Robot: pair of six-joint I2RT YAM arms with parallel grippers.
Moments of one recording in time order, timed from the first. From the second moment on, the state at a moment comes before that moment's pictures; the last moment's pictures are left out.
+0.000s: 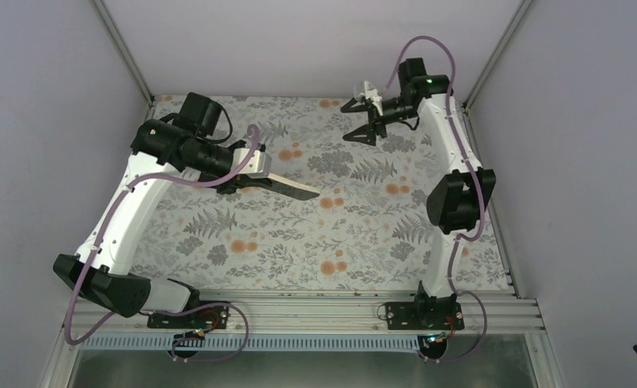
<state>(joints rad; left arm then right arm) -0.37 1.37 1.63 -1.35 0.79 1.18 0.18 2.05 2.13 -1.30 -1.10 -1.25</state>
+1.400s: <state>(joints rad) -0.37 1.50 1.71 -1.36 0.80 1.17 0.39 1.63 1.52 -1.01 -1.09 -1.14</state>
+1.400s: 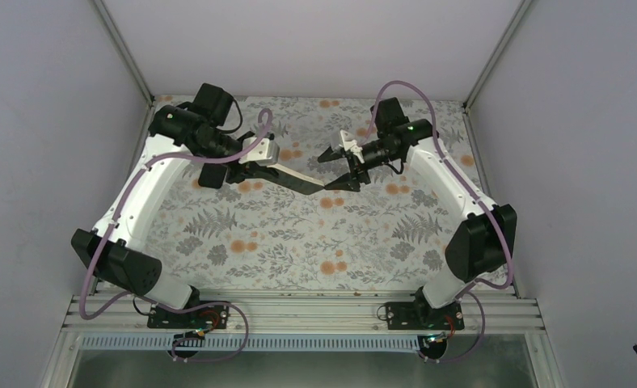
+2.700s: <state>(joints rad) -0.31 1.51 1.71 -1.08 0.90 0.84 0.44 1.76 1.79 -0.79 -1.00 -0.86</state>
